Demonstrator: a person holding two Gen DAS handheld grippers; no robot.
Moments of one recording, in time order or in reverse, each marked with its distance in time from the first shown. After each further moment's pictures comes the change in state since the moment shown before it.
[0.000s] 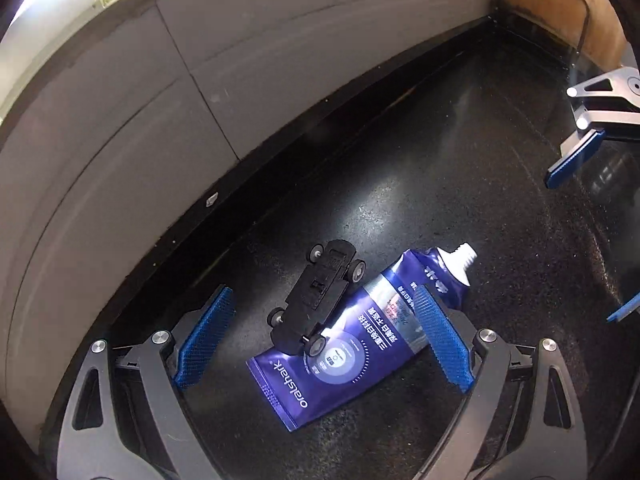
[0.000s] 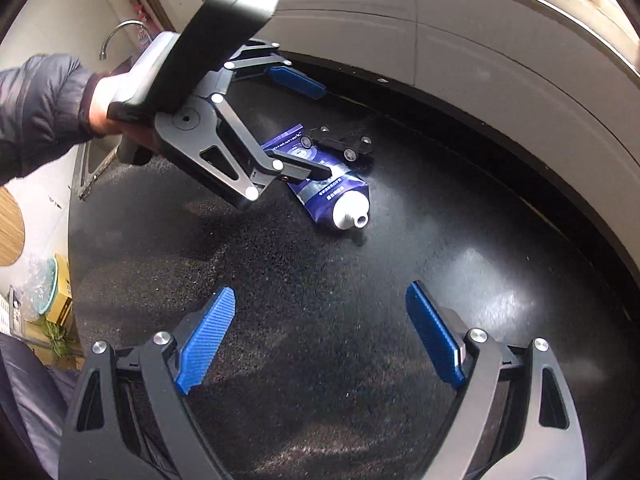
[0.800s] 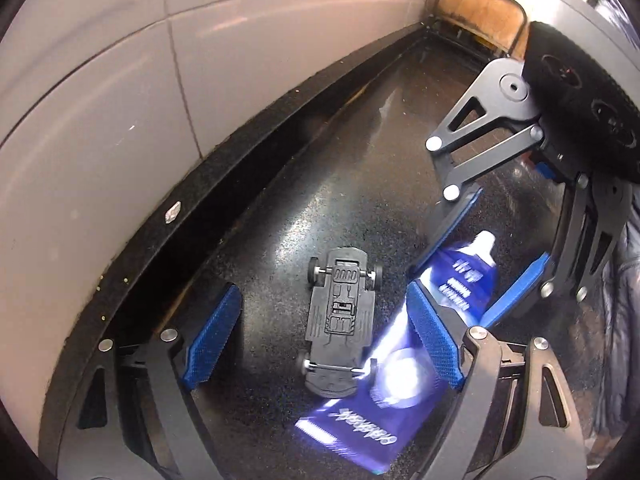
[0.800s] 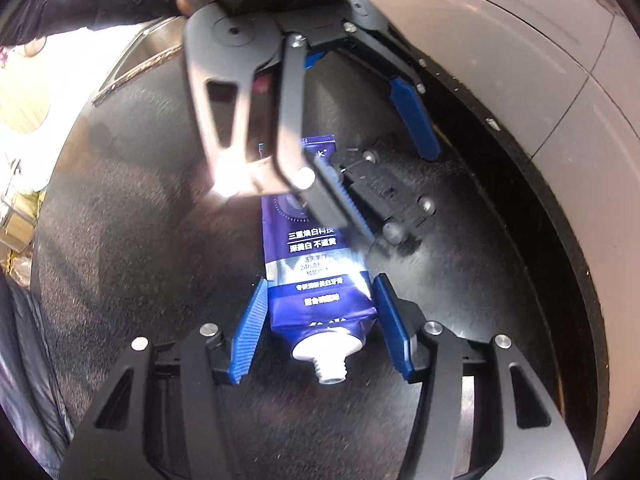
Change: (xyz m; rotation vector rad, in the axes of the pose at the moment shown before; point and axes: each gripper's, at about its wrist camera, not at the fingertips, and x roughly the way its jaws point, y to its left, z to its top) left arm 0.030 0.071 -0.010 0.101 -0.058 -0.333; right arm 0.084 0.004 0.058 -0.420 0.104 0.091
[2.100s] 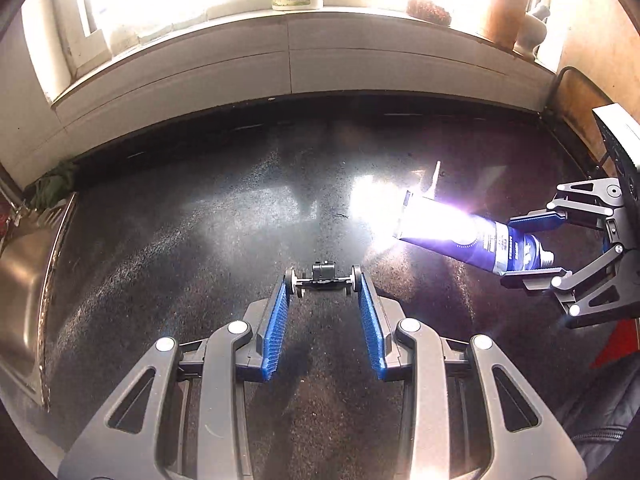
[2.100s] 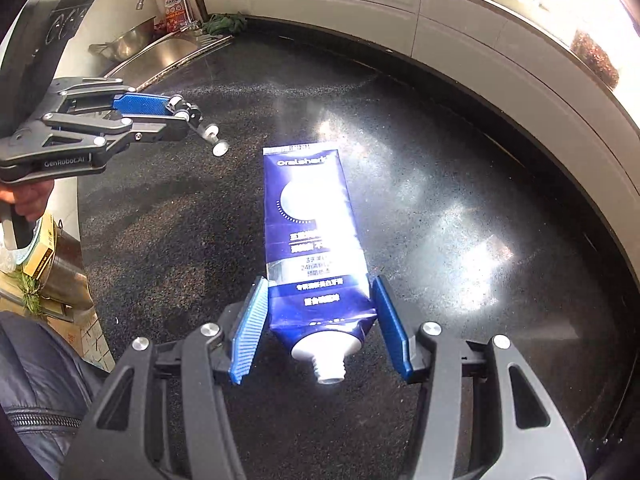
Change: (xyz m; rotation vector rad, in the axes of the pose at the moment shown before) left arm -0.107 -0.303 -0.059 -0.715 -0.102 0.562; right arm -0.128 0.135 -0.160 0.353 -0.076 -0.194
